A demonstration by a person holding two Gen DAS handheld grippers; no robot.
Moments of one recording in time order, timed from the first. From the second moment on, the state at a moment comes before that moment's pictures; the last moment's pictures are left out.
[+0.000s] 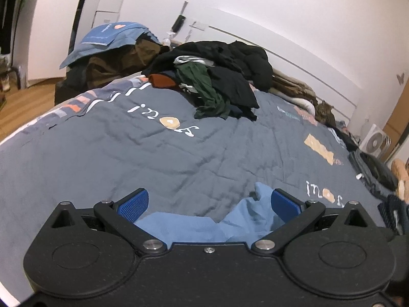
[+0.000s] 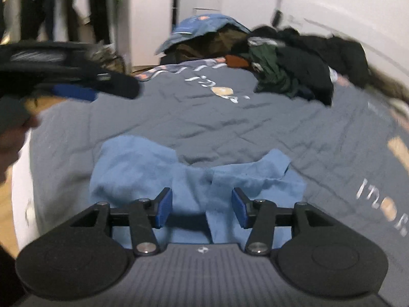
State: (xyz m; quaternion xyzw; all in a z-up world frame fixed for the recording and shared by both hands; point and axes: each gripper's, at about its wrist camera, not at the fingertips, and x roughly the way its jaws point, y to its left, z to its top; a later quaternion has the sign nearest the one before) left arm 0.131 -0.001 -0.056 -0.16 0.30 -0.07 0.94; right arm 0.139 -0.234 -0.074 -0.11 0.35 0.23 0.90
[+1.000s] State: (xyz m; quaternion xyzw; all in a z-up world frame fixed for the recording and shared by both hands) left arm 0.132 -0.023 -0.066 -0.16 0.32 -0.13 0.93; right arm 0.047 -0.441 0.024 0.12 0.22 0.08 0.97
